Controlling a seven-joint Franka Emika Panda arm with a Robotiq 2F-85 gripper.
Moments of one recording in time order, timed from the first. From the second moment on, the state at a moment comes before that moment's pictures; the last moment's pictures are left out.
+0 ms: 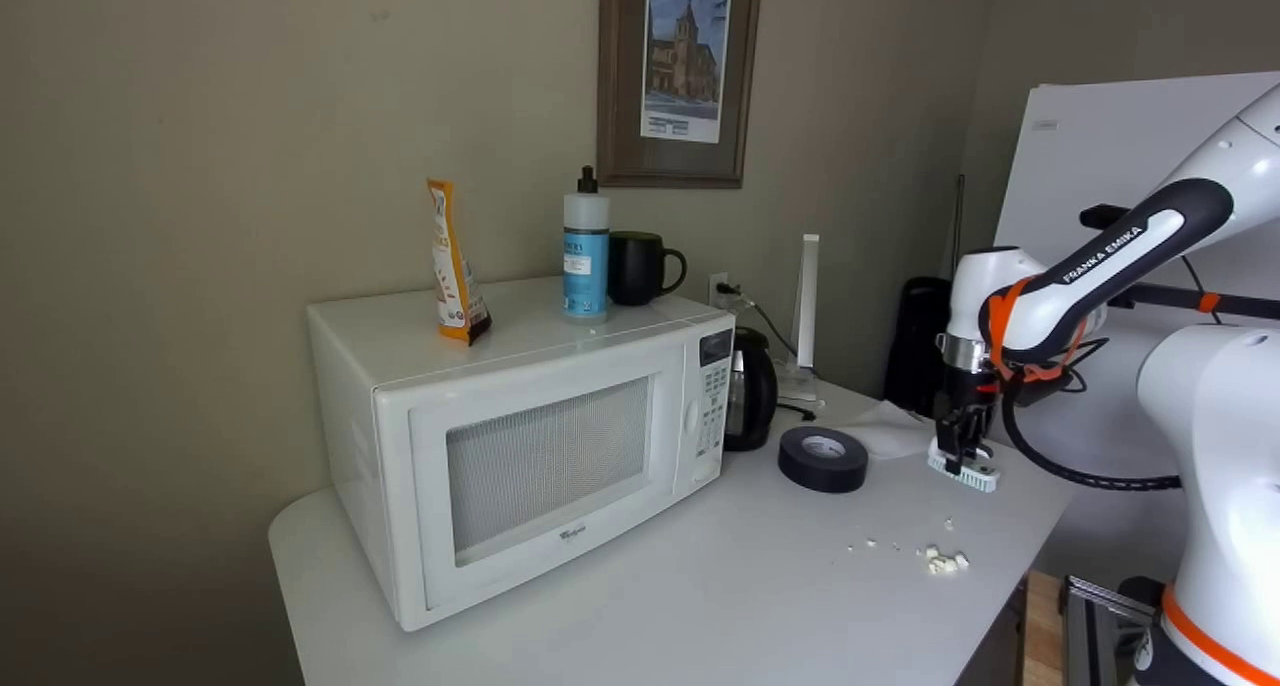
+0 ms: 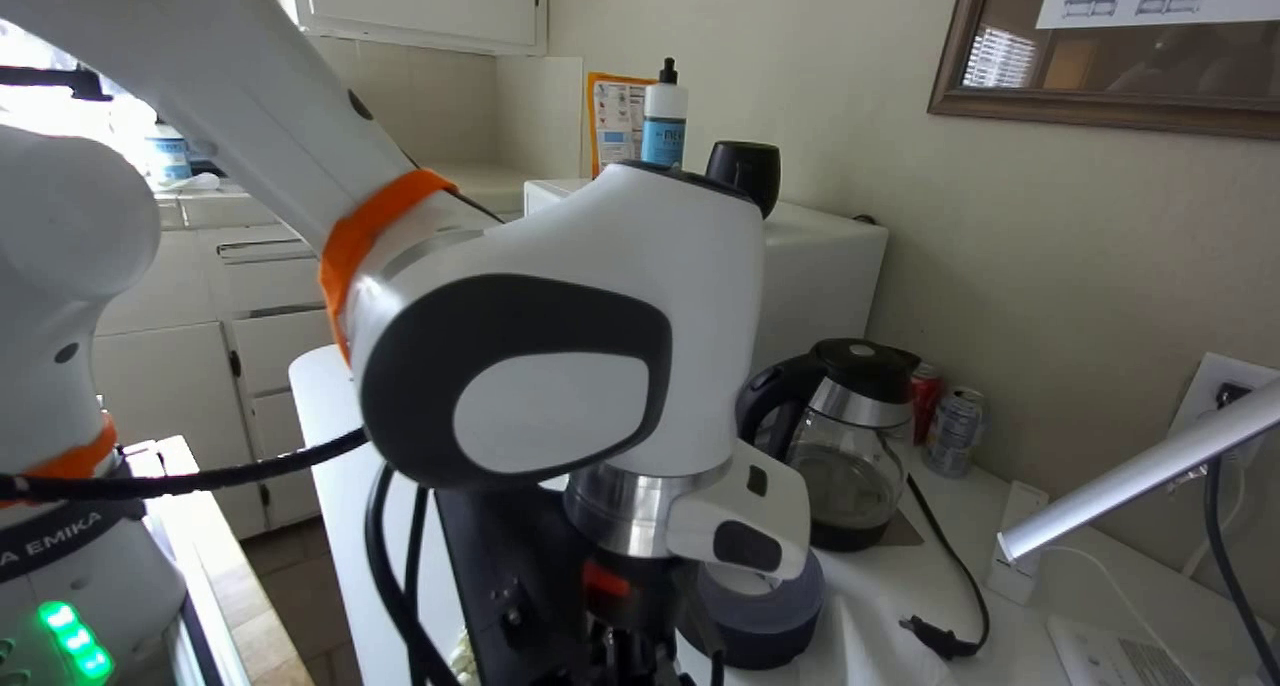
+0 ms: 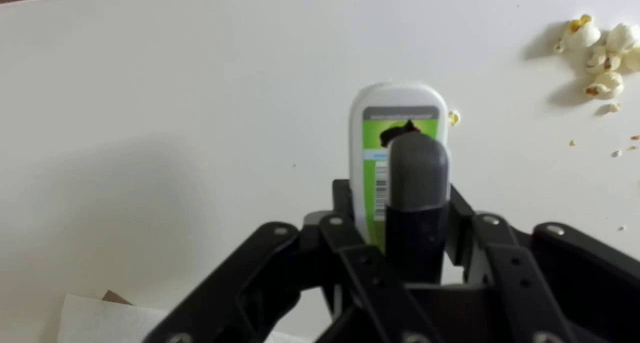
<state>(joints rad) 0.79 -0.51 -1.86 -2.52 -0.95 2.45 0.02</state>
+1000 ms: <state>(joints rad) 0.92 -0.50 -1.95 -2.56 -1.01 2.45 0.08</state>
